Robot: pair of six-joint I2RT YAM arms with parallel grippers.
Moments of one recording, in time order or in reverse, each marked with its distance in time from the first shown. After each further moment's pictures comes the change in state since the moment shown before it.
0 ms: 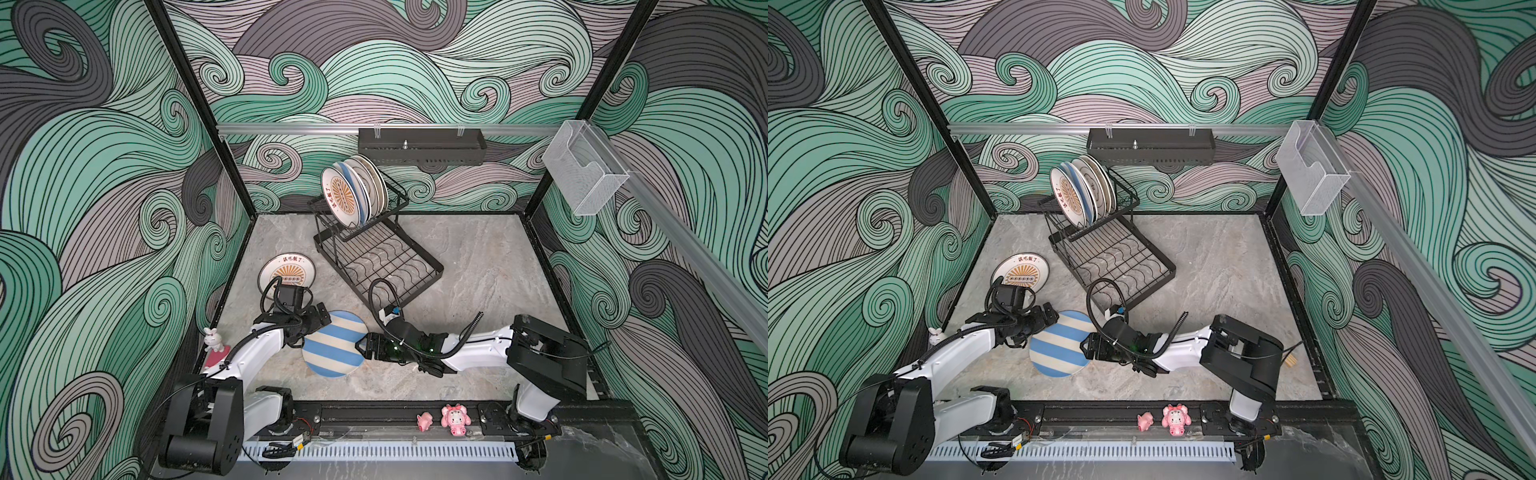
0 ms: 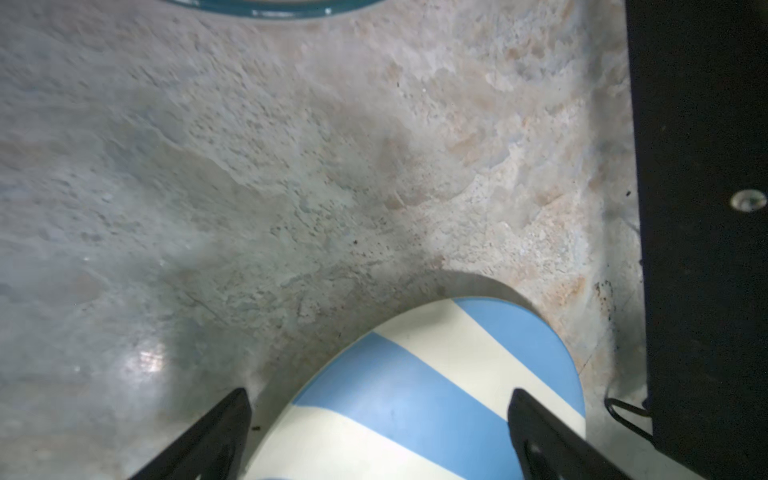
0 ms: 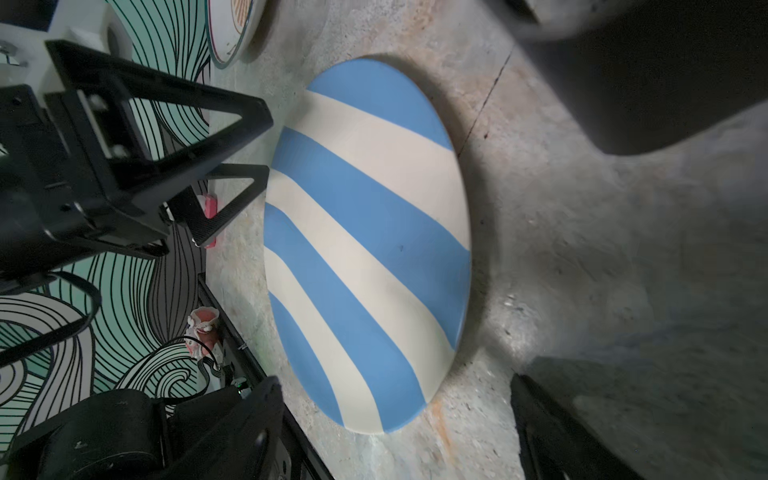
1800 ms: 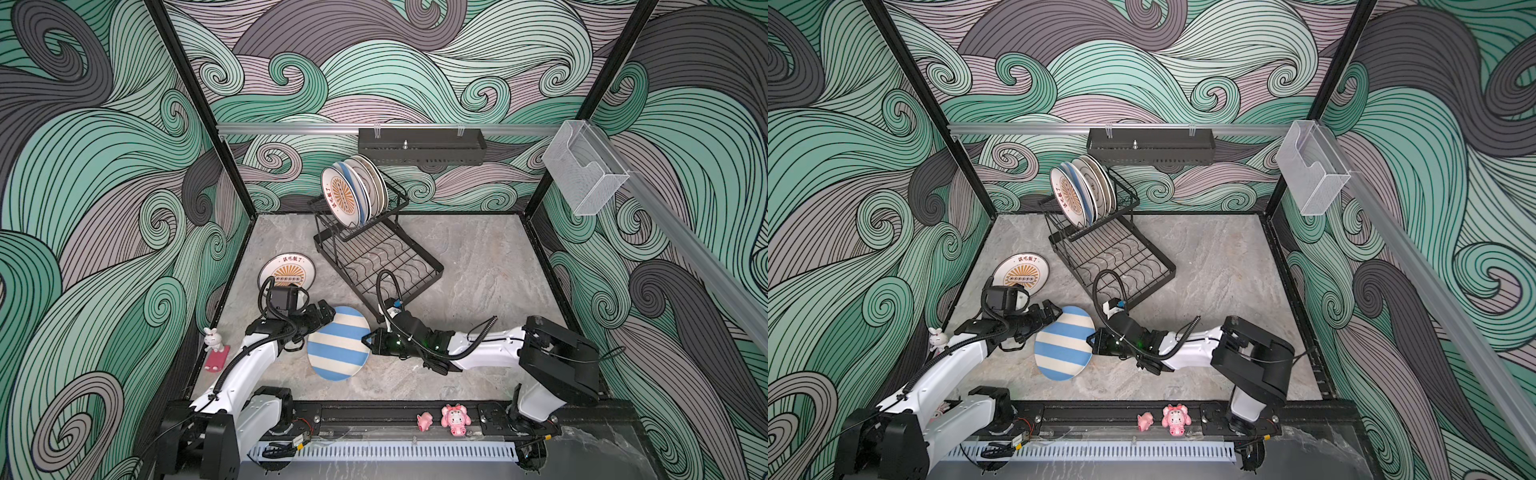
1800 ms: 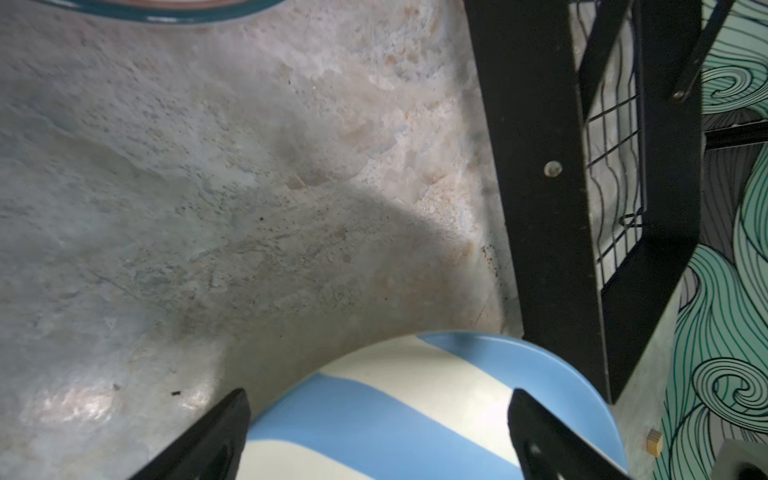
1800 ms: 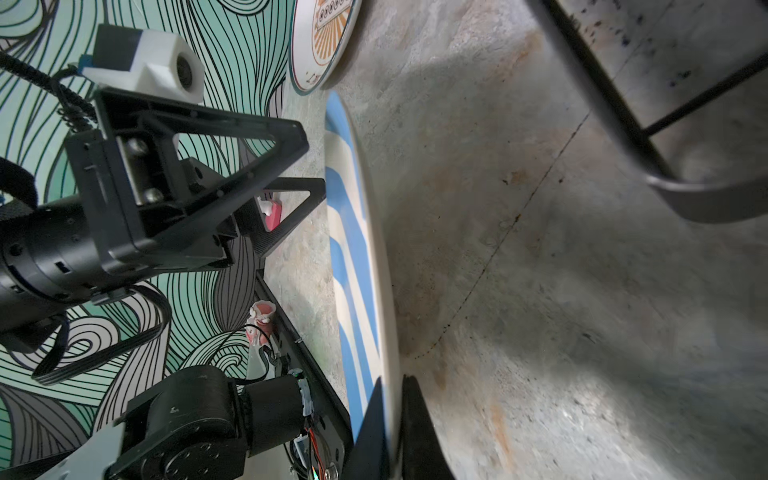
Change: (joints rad) left arm 0.008 -0.161 0.015 -0.055 0.156 -0.012; right arm -0.029 -0.103 -0.041 0.069 -0.036 -0.033
